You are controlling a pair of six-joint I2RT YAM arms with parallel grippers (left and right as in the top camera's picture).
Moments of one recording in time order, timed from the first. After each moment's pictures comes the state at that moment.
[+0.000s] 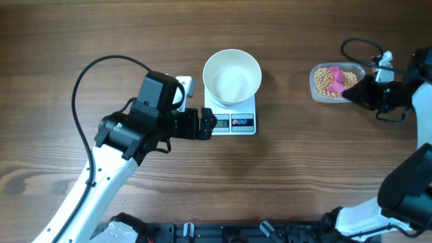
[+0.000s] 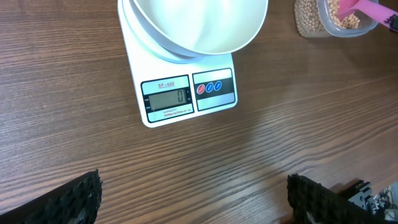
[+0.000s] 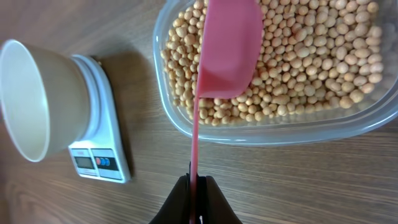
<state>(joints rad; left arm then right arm) -0.44 1.23 1.11 -0.87 0.26 -0.36 -0.45 1.73 1.33 -1.01 -0.61 -0.14</state>
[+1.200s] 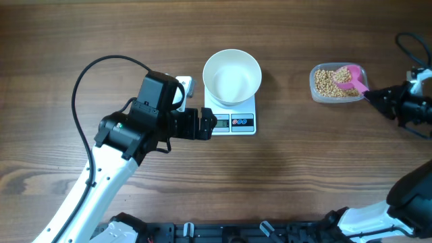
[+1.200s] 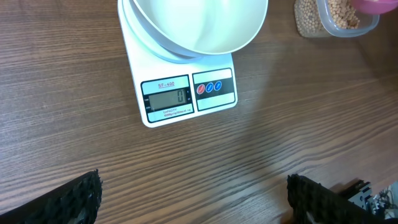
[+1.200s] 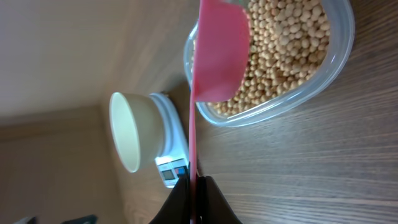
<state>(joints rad) -0.44 1.23 1.11 -0.87 0.26 -0.36 -0.71 1.73 1.33 -1.12 -0.93 -0.08</state>
